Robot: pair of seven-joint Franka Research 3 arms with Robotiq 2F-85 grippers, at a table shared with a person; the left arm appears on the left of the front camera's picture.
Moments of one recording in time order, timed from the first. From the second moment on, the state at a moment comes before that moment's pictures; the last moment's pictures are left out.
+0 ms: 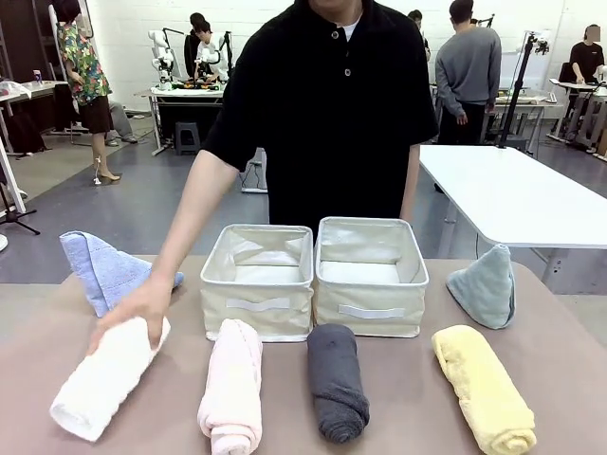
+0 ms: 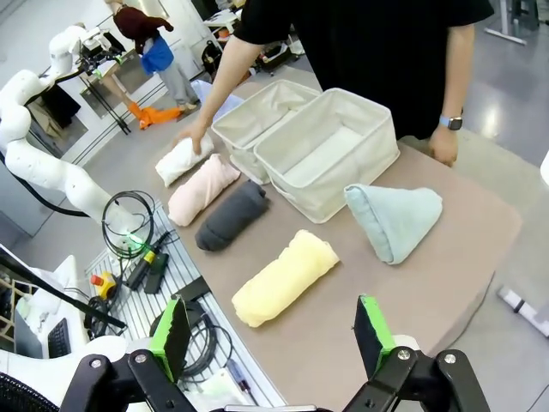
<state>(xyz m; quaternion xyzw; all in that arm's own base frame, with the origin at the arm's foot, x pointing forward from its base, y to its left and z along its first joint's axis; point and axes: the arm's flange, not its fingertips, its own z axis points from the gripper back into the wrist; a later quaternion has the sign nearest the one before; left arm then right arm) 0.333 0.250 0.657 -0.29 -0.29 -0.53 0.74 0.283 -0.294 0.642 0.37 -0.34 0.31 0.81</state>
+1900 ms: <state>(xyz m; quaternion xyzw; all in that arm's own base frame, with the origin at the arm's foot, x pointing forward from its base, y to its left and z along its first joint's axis) 0.507 0.093 0.522 -0.21 0.04 -0.51 0.84 0.283 -0.295 0.641 0.37 -0.34 0.31 0.81</state>
